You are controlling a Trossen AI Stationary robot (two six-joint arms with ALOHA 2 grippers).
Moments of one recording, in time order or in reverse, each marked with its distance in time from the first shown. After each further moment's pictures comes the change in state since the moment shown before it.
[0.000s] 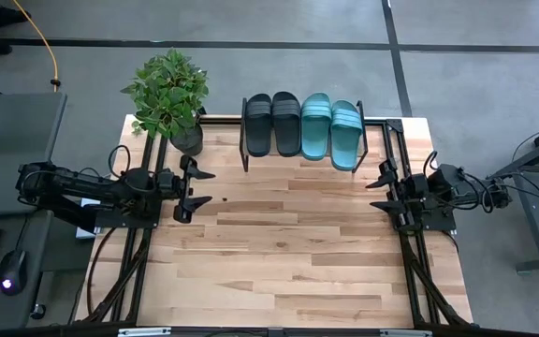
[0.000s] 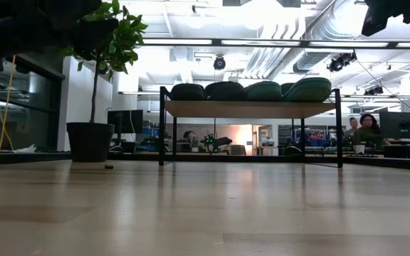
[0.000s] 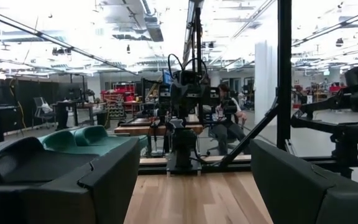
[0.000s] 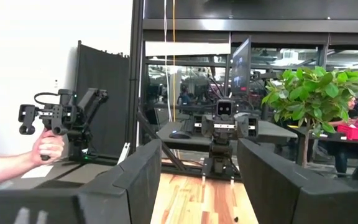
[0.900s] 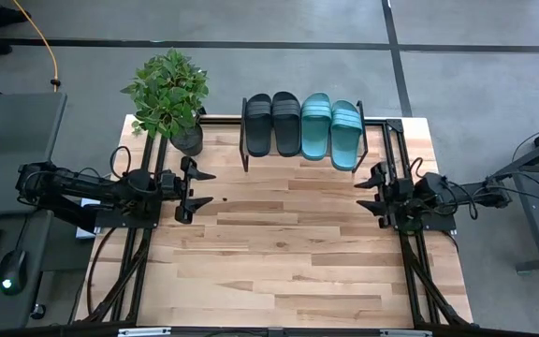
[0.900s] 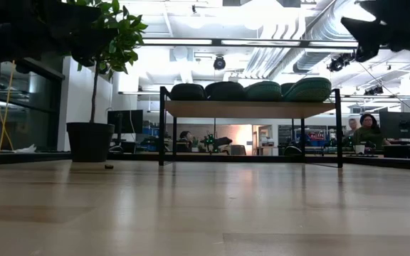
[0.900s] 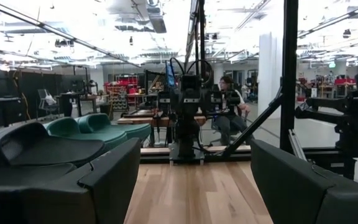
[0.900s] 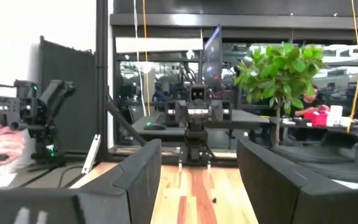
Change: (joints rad) left arm 0.000 -0.004 -0.026 -0.015 -0.015 0.000; right arm 0.000 0.000 -0.196 0.212 0.125 0.001
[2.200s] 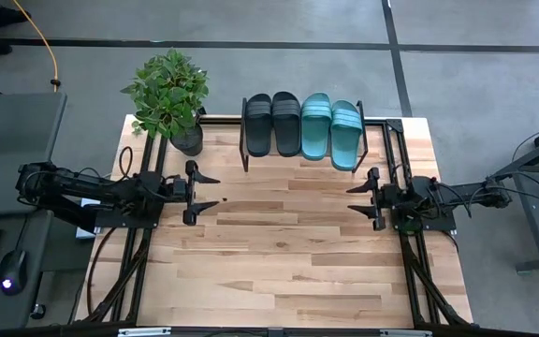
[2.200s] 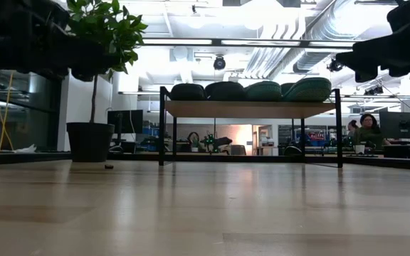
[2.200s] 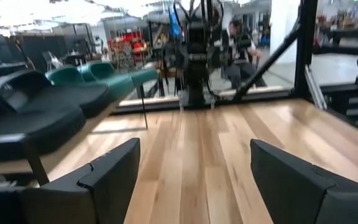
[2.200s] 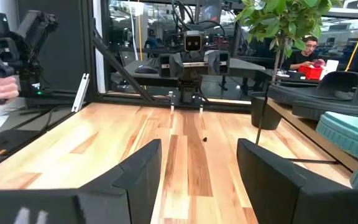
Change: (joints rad) left arm 0.000 0.000 0.001 -0.219 -0.038 0.080; right arm -0.002 0.001 -0.008 -0.248 0.040 -0.027
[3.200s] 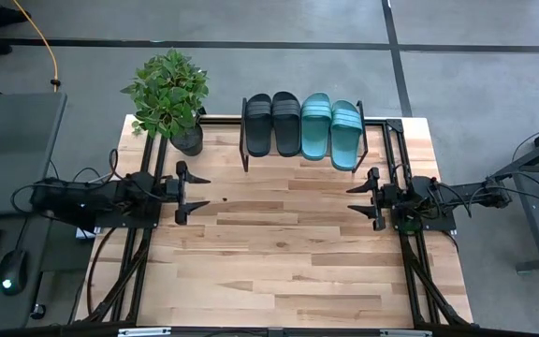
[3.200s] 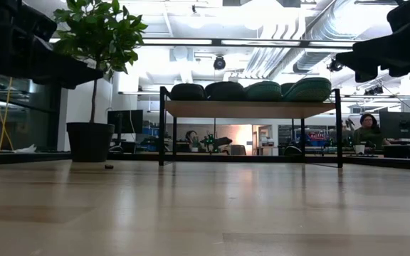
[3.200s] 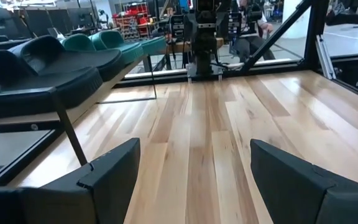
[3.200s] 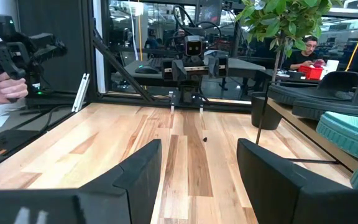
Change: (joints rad) left arm 0.000 -0.471 0.000 -0.591 -0.044 0.001; right arm 0.000 0.000 0.000 0.000 0.000 0.001
